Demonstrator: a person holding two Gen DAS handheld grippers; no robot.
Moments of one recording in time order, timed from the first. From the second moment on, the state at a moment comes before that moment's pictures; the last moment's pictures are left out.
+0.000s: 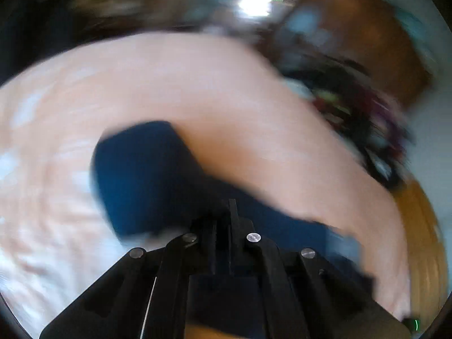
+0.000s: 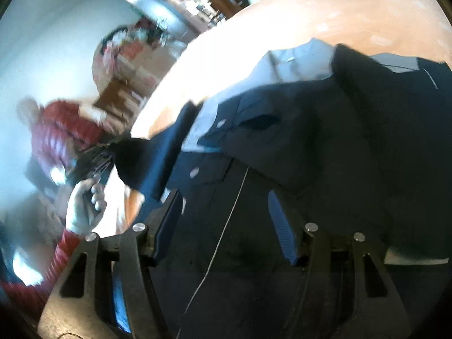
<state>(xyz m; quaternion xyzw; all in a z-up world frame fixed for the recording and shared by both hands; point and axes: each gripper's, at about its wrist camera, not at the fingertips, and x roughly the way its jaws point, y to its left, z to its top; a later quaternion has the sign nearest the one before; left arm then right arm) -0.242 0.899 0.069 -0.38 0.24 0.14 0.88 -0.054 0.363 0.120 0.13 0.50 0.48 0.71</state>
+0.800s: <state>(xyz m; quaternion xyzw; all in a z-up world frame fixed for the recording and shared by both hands) -0.273 0.738 -0.032 -0.40 0.31 0.04 0.86 0.044 0.362 0.064 0.09 0.55 0.41 0.72</state>
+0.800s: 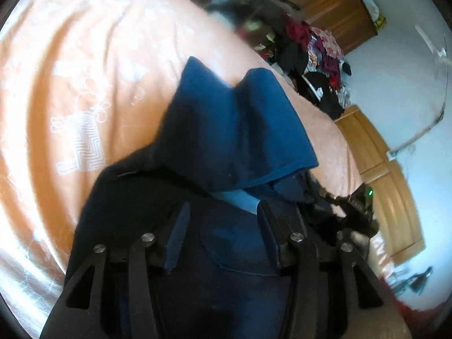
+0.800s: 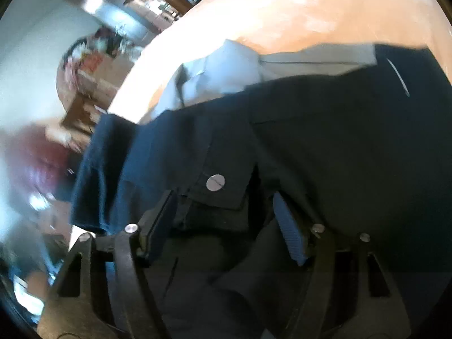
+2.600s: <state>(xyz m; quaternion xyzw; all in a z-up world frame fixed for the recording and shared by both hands) -0.270 0.734 -0.030 -0.41 0.31 0.03 0.86 -0.001 0.295 0.063 0.13 0.52 0.38 0.75</state>
